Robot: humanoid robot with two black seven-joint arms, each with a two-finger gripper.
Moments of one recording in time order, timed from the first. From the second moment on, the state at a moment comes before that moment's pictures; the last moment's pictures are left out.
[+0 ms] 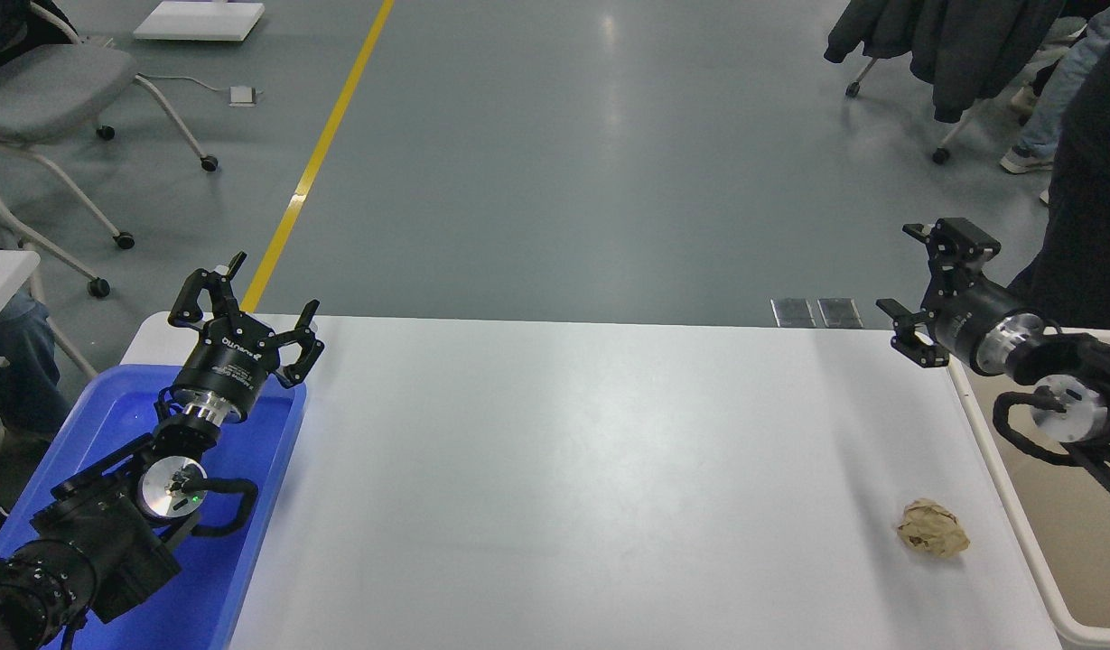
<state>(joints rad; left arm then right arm) -0.66 0.32 -0.57 -0.36 -0.18 -0.69 -0.55 0.75 -0.58 0.57 0.90 -0.17 0.02 0.17</state>
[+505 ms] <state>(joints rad) -0.66 0.32 -0.57 -0.36 -0.18 -0.69 -0.55 0.60 -0.42 0.82 0.94 -0.13 0.02 0.18</state>
